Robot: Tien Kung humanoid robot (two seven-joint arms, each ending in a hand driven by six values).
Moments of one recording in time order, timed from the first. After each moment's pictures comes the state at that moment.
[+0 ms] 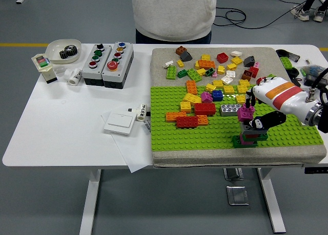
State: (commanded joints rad) left arm -0.04 0.09 -0.07 -0.32 -0.29 0.36 -0.05; right arm 0.67 -0.77 0.65 1.57 -1.95 0.02 -0.07
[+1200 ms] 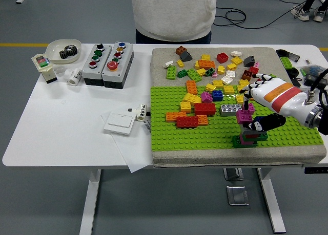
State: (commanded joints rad) left arm -0.04 0.09 -0.06 -0.33 -0.30 0.36 -0.06; right arm 0.69 -0.80 0.61 1.60 -2.03 -0.01 -0.02
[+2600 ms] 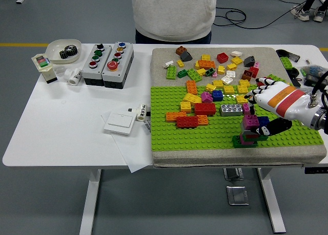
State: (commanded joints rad) left arm -0.05 0.09 -0.06 -0.33 -0.30 0.36 -0.06; right arm 0.70 -0.83 0.59 1.56 -2.07 0.01 0.02
